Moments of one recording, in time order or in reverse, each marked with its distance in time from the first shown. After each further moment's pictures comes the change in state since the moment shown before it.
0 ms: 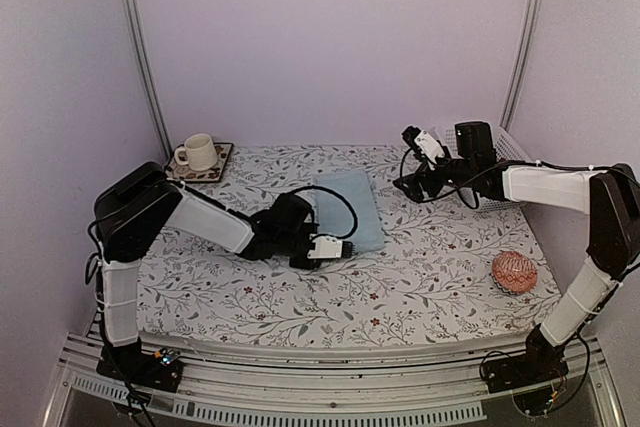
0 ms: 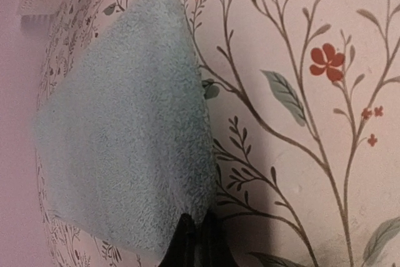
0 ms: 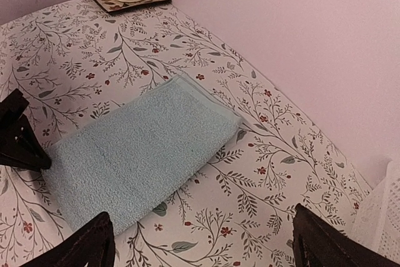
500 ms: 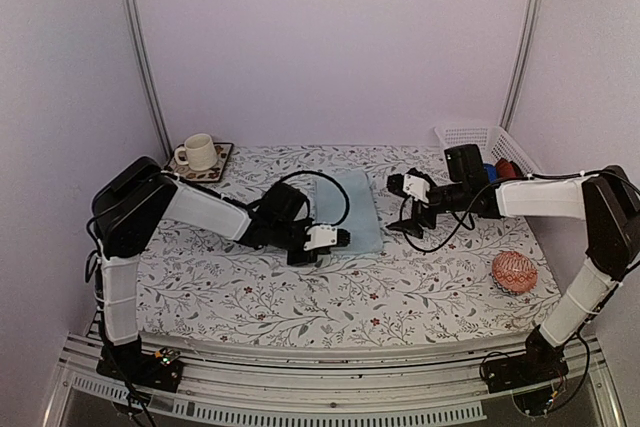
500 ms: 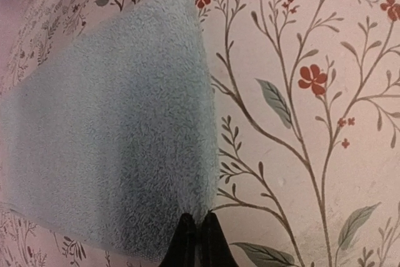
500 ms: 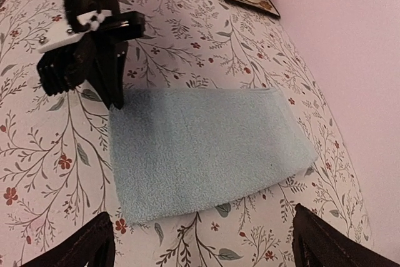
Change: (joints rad) left arm 0.051 0.000 0.058 -0.138 0.163 -0.133; right arm 0.040 0.000 -0.121 -0.011 -0.232 -0.404
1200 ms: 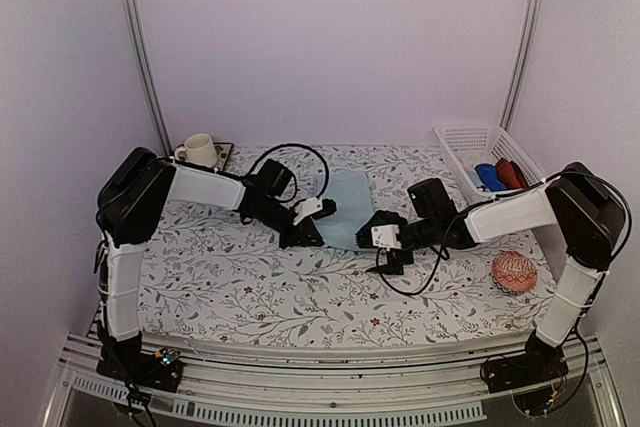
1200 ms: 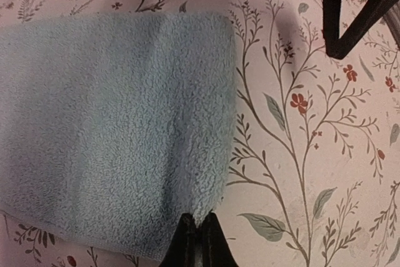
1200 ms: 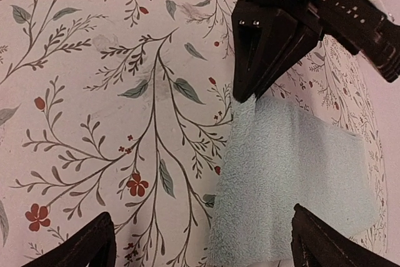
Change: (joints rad) left arm 0.161 0.076 0.219 -0.328 0.386 -0.198; right arm 0.212 0.125 -0.071 0.062 0.045 -0.204
